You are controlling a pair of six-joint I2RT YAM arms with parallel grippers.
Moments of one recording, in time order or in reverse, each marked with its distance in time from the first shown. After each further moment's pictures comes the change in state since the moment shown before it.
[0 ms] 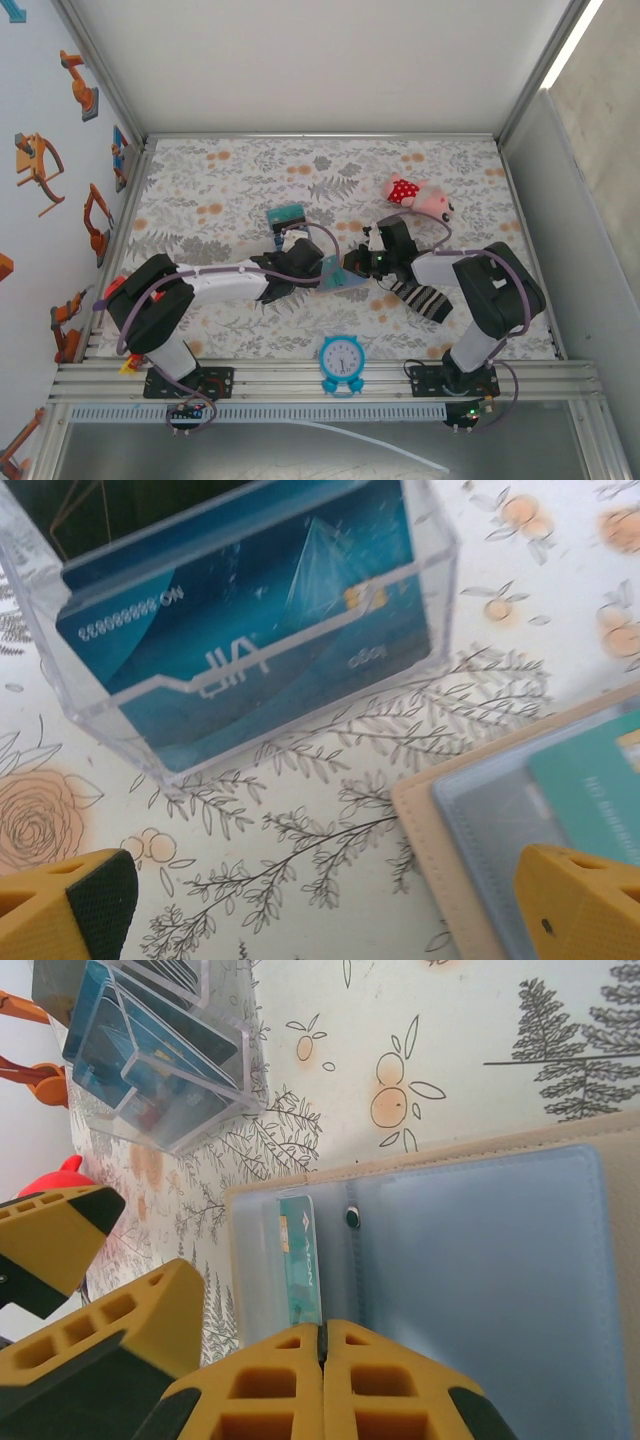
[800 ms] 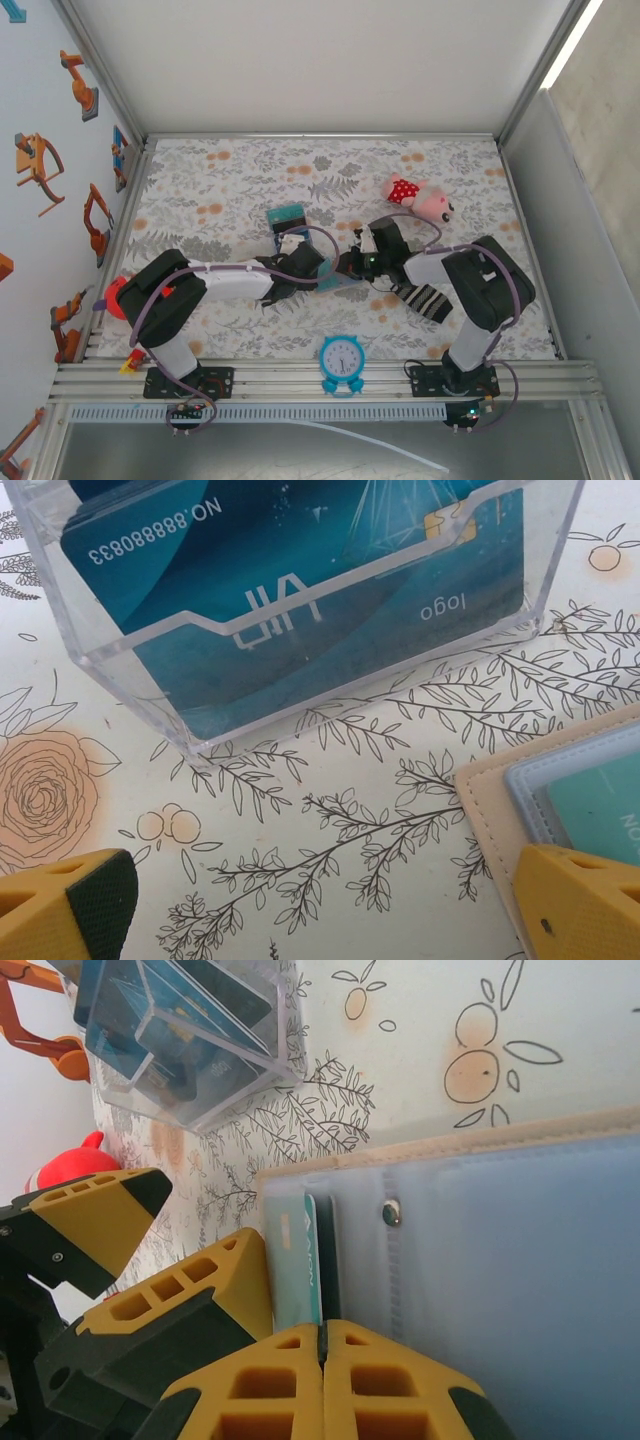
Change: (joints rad) left arm 0.002 0.070 -0.003 -0.031 -0.043 -0.056; right arm 0.040 0.058 0.009 0.082 -0.041 0.041
